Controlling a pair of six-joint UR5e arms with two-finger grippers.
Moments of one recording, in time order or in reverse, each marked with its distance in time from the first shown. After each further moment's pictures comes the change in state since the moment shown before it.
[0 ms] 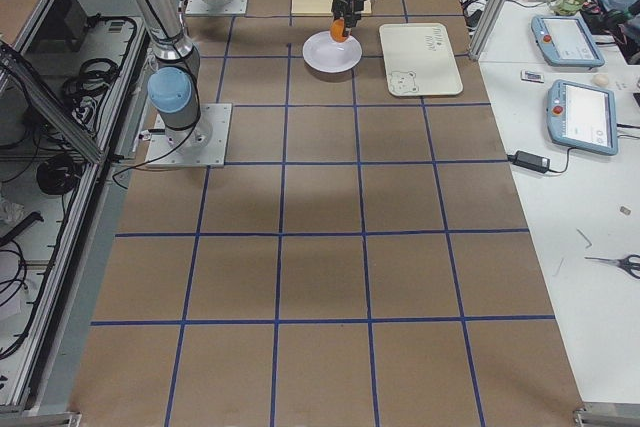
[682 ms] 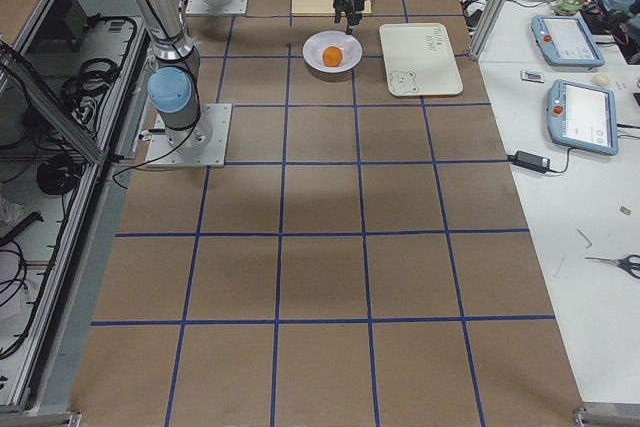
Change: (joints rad) left arm 0.003 0.030 0.014 -0.003 0.079 0.028; right arm -0.001 0.001 0.000 -0.005 0.000 -0.003
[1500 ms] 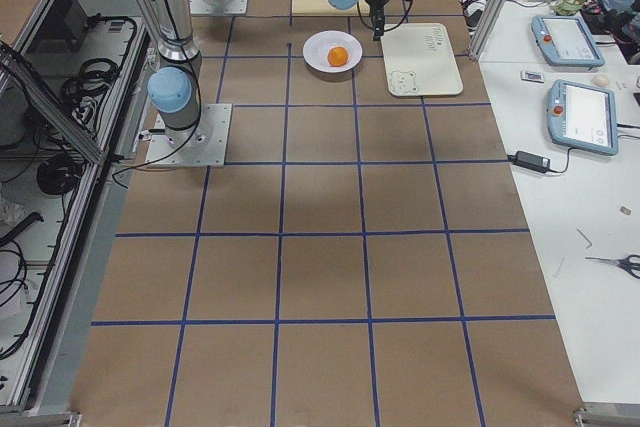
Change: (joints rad) left arm 0.271 0.121 0.105 -0.189 0.259 0.368; right arm -0.026 0.206 0.048 -0.214 0.156 0.002
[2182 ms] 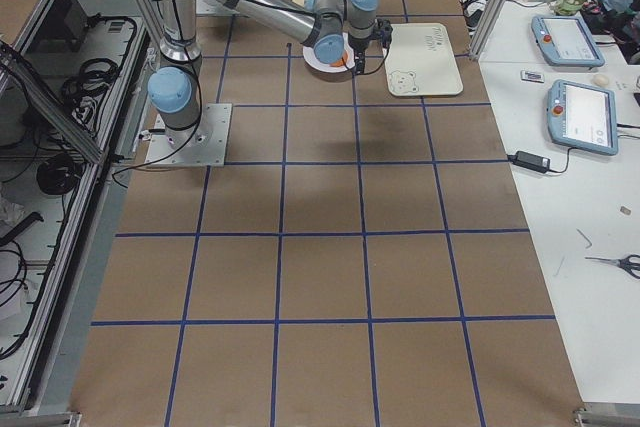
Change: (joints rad) left arm 0.117 0.153 0.000 -0.123 0.021 0.042; right arm -0.001 0.037 0.368 -0.410 0.078 0.032
